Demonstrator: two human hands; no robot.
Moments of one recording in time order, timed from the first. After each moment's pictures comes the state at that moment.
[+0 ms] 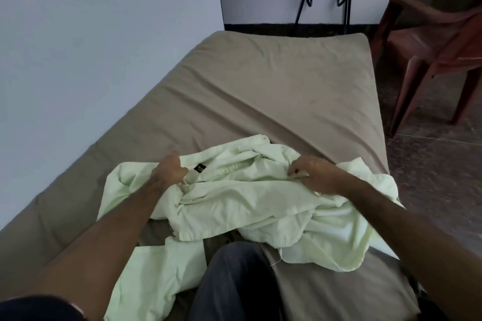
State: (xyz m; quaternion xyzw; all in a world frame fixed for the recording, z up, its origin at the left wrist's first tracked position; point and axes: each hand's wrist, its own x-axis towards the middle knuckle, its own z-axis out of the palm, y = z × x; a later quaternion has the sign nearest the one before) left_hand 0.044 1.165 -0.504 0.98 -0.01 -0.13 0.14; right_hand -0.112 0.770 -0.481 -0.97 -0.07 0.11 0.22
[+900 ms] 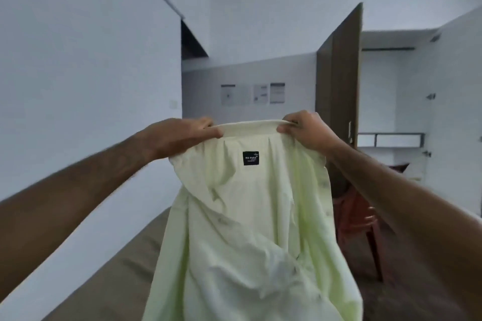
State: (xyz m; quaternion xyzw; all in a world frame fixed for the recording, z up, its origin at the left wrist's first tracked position) left_hand -0.082 1.066 0.031 0.76 -0.52 0.38 -0.10; right_hand -0.191 0.758 0.025 -0.91 0.00 -0.38 0.19
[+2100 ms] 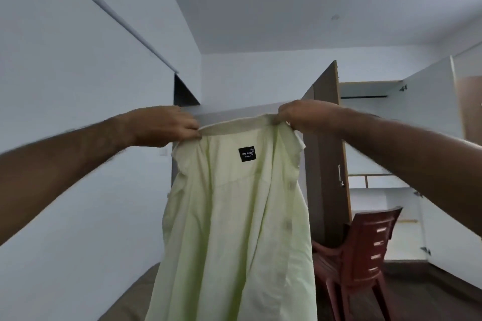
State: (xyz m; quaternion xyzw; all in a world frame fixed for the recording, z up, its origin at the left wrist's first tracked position) left_hand -0.065 1.079 0.179 0.52 -0.53 0.57 -0.34; right_hand -0.227 0.738 0.196 -0.88 -0.07 -0.30 -0.37
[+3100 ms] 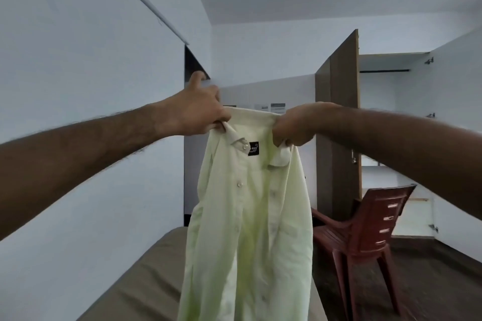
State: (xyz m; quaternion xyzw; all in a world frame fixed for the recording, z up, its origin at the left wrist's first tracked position) left_hand -0.094 1.044 0.128 0.67 -0.41 0.54 -0.29; right_hand -0.195 0.818 0.127 -0.93 0.03 -0.06 -0.36
